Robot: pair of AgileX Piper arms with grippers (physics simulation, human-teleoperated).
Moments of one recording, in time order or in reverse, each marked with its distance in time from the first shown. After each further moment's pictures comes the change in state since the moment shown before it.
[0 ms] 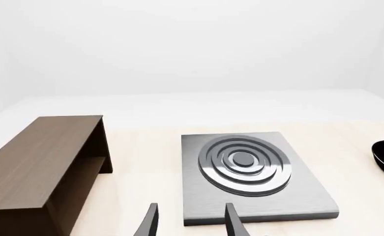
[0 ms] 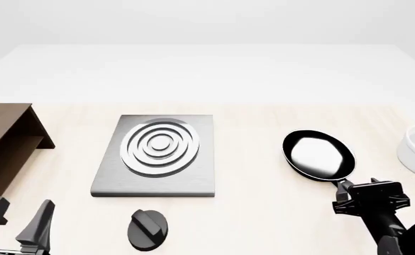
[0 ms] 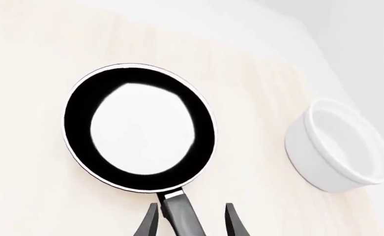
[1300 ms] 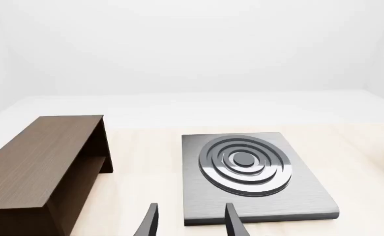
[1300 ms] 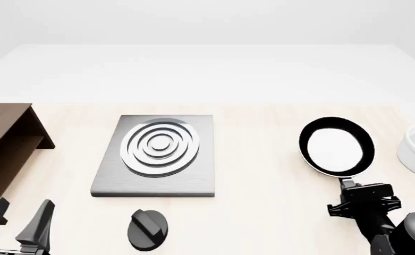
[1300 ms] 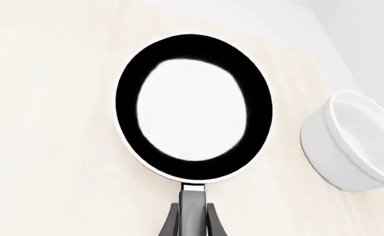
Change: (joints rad) left arm 0.003 0.000 0.000 0.000 -0.001; right arm 0.011 0.123 -0.034 -0.046 0.001
